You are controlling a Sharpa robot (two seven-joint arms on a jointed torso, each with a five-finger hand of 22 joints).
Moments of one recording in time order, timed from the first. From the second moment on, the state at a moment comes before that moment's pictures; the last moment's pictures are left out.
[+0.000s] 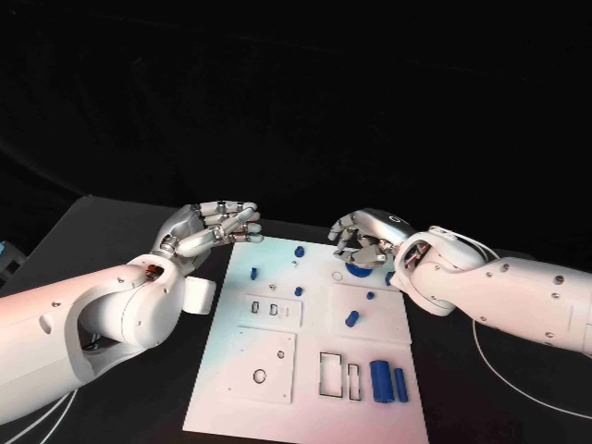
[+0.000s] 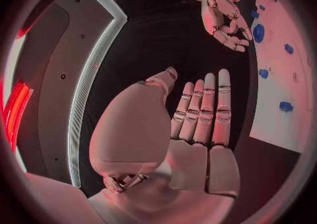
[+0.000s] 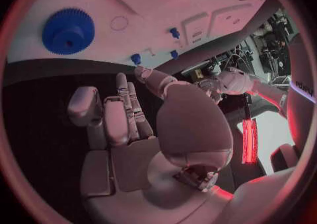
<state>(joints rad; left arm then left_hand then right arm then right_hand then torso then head) 1.22 -0.90 0.01 1.66 -0.03 -0.37 0.46 1.46 -0.16 0.37 0.20 0.05 0.87 0.22 0.26 0.18 1.03 0.17 0.09 0.07 0.98 0.13 0.33 0.26 0.17 0.91 0.22 0.44 0.20 1.32 -0.76 -0.13 1.40 -1.33 -0.48 0.01 1.21 -0.18 0.57 -0.07 0.20 0.85 0.19 0.26 0.41 1.14 0.10 0.28 0.18 1.47 0.02 1.34 1.09 0.10 1.26 0.13 1.29 1.10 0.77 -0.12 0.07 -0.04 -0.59</state>
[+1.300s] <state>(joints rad) 1.23 -0.85 0.01 1.60 -0.24 -0.37 0.32 1.45 -0.18 0.37 0.20 0.05 0.87 0.22 0.26 0.18 1.06 0.17 0.09 0.07 0.98 0.13 0.33 0.27 0.17 0.91 0.22 0.46 0.21 1.30 -0.80 -0.13 1.33 -1.14 -0.37 -0.07 1.24 -0.21 0.39 0.07 0.24 0.72 0.17 0.28 0.52 1.22 0.09 1.13 1.03 1.47 0.01 1.51 1.31 0.08 1.36 0.12 1.36 1.27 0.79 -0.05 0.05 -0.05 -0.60</state>
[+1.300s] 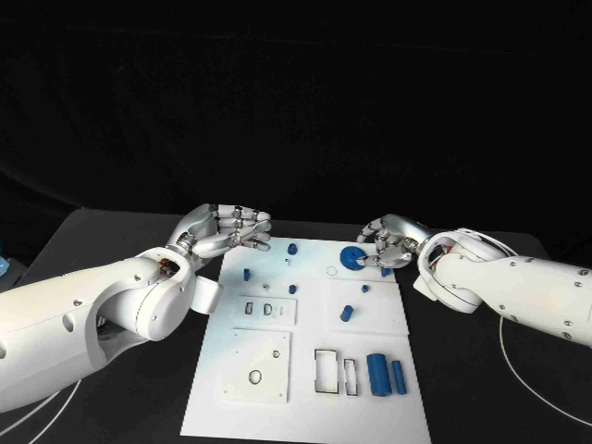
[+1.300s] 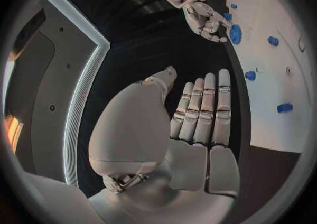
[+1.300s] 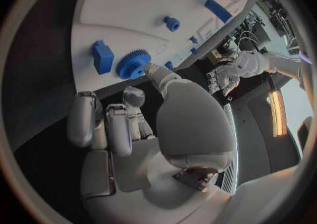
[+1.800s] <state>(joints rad) 1.23 -0.86 0.01 1.61 -0.24 -0.37 0.32 1.45 -0.18 0.37 0.20 0.05 0.87 0.22 0.26 0.18 1.06 0.17 0.09 0.07 0.98 0.13 0.33 0.27 0.17 0.91 0.22 0.46 0.21 1.30 -0.77 -0.13 1.32 -1.18 -0.37 -0.08 1.25 -0.20 0.38 0.08 0.24 0.73 0.17 0.30 0.53 1.28 0.09 1.26 1.17 1.47 0.01 1.53 1.31 0.08 1.38 0.12 1.37 1.29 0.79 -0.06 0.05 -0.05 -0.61</state>
